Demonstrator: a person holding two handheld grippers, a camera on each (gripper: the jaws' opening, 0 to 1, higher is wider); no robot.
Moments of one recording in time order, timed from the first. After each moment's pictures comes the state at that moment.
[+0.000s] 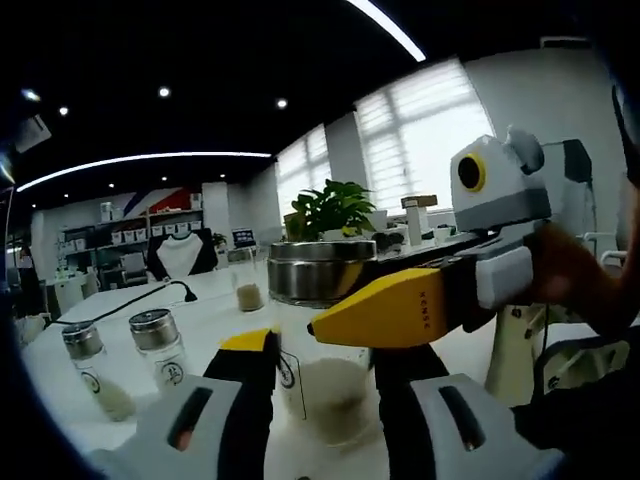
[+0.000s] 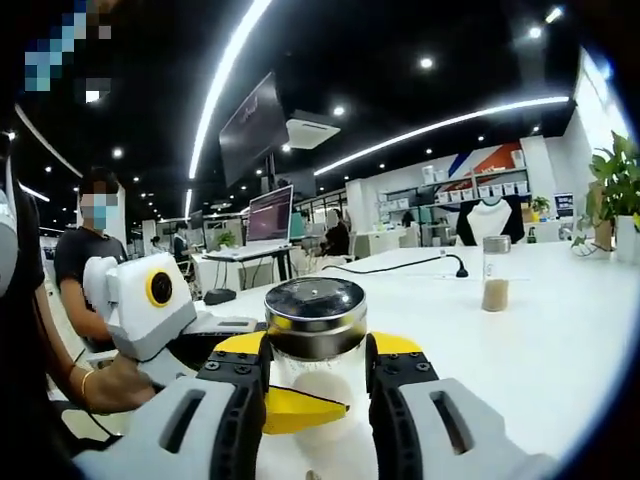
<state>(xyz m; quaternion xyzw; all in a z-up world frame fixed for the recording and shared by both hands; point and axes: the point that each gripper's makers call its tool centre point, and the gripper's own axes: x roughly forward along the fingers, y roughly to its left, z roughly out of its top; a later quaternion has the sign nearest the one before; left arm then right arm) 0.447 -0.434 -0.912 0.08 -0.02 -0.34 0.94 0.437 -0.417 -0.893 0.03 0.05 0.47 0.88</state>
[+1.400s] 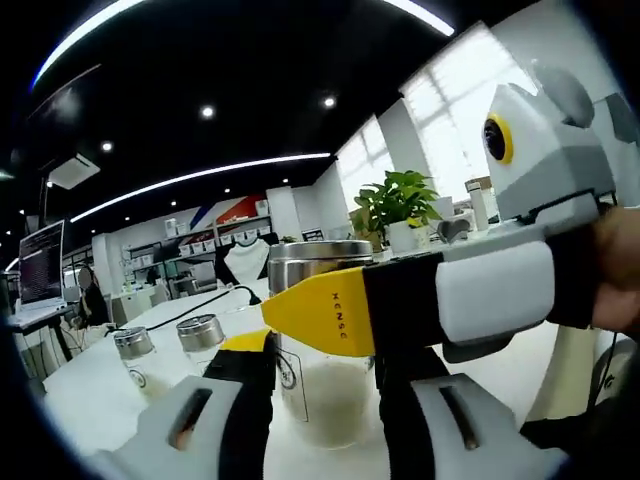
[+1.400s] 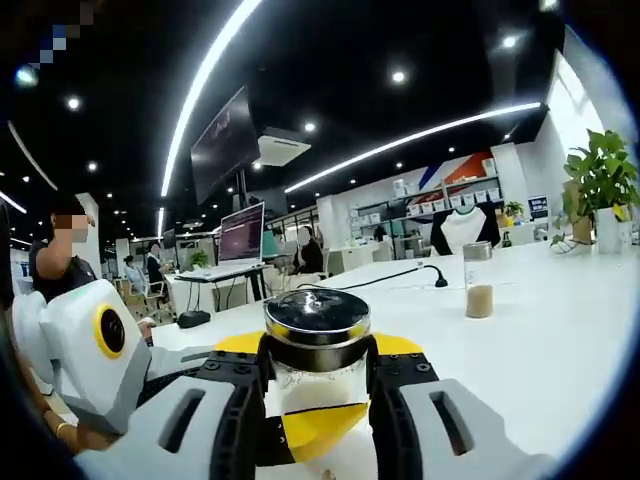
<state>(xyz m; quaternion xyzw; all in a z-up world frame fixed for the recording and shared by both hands) 0.458 -0.416 -0.906 0.11 -0.03 -0.18 0.98 0.456 -0.411 -0.884 0.07 0.02 0.41 0.91</state>
